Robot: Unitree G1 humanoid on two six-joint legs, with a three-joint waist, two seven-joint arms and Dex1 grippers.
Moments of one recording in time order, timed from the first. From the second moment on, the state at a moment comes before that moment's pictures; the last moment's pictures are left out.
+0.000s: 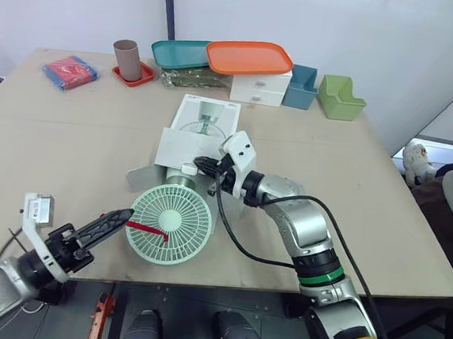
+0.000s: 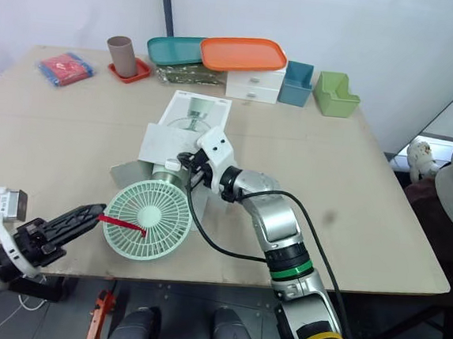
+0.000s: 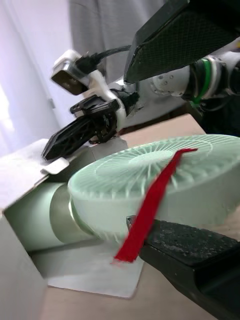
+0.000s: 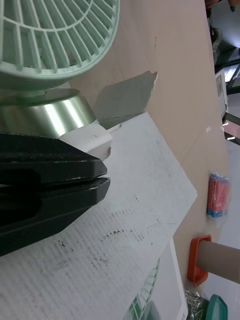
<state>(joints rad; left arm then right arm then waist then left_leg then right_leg) 0.32 0.64 0.51 -0.45 -1.74 0.89 -0.29 -0.68 -0.17 0.23 0.05 0.16 0.47 0.65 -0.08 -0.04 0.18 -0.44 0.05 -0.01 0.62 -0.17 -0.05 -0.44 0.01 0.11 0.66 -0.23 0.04</state>
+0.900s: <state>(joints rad) 0.34 0.65 0.39 -0.30 -0.57 0.06 -0.96 -0.43 -0.40 0.03 -0.35 0.40 0.57 0.78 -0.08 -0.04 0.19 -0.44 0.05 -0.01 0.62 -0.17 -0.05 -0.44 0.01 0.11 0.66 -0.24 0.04</state>
